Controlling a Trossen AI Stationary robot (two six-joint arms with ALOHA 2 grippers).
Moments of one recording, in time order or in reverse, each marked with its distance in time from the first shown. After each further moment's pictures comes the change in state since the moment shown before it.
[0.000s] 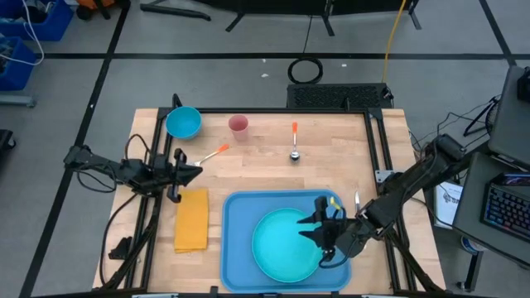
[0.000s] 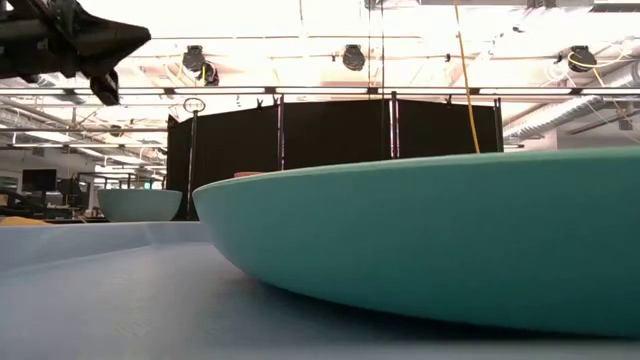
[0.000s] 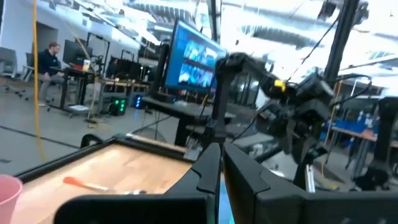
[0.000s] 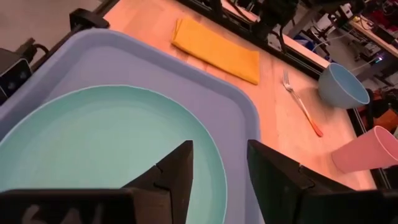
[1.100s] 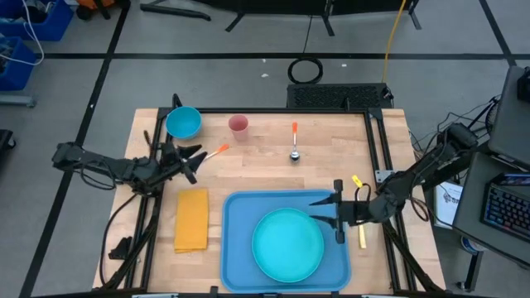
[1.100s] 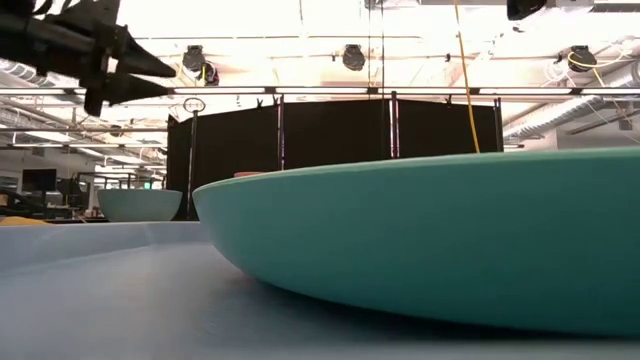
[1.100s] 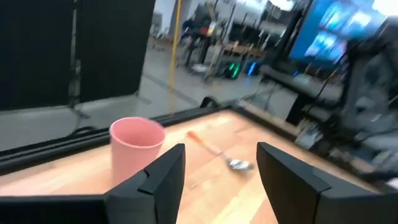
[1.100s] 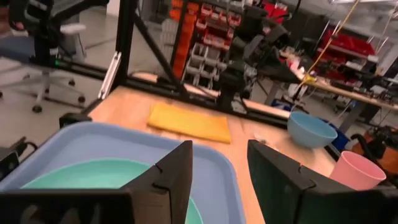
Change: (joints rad) left arm 0.079 0.265 0.225 -0.369 -0.435 -0.257; right arm -0.027 -0.324 -0.505 0.756 0.022 -0.161
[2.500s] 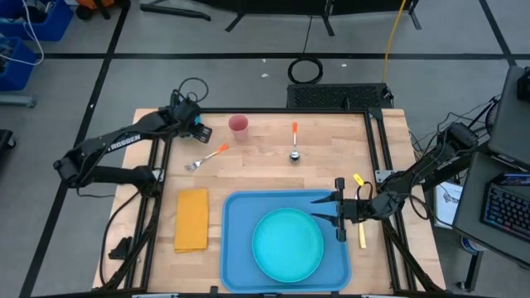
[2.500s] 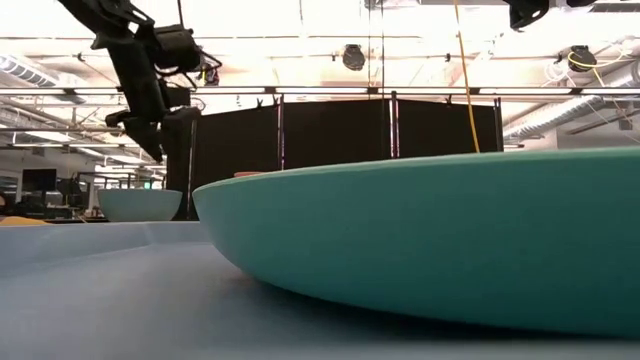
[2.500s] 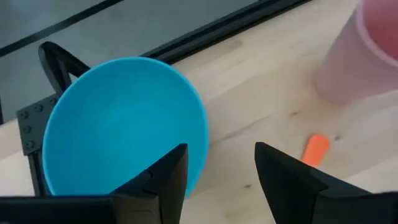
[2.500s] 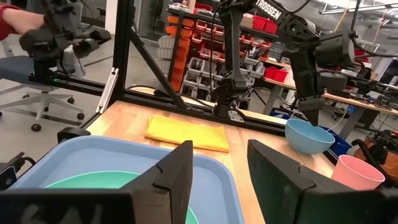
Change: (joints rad) left arm 0.953 0.730 0.577 -0.768 0.533 0.067; right arm -0.005 -0.011 -0.053 0.105 0.000 -0.008
